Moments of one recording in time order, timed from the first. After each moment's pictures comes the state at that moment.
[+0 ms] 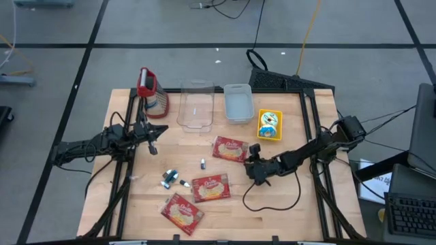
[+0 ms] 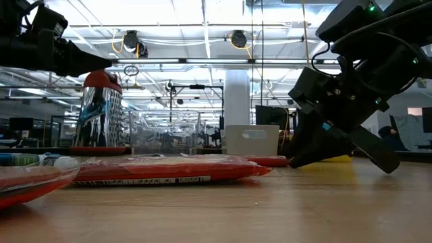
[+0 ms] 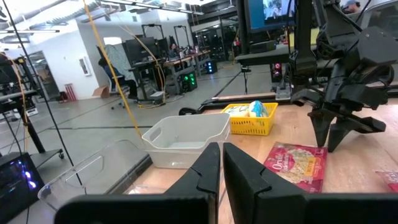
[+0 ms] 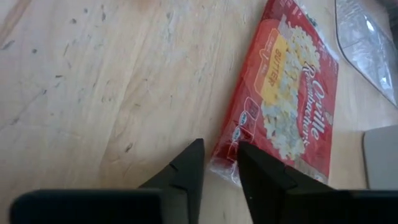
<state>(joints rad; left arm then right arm) 0.12 0.01 0.05 0.01 -0.21 0.20 0.33 1.68 0.58 0.13 0.52 -0.23</state>
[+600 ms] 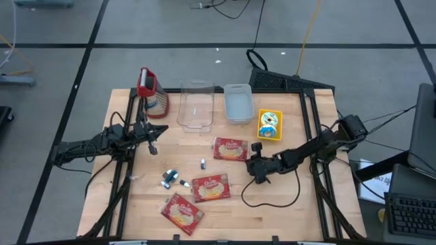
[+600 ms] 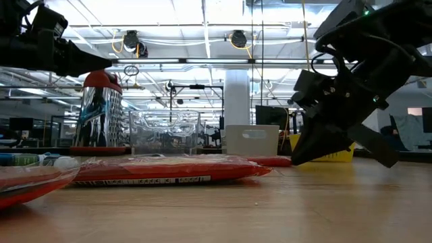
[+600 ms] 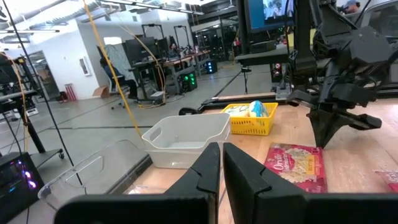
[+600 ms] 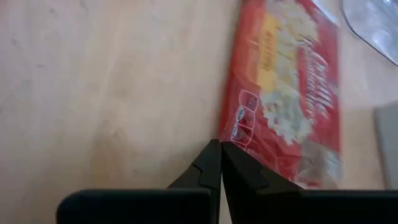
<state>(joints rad) 0.12 0.01 0.05 0.01 -0.21 0.20 0.31 1.63 0.57 0.16 0.47 -0.14</state>
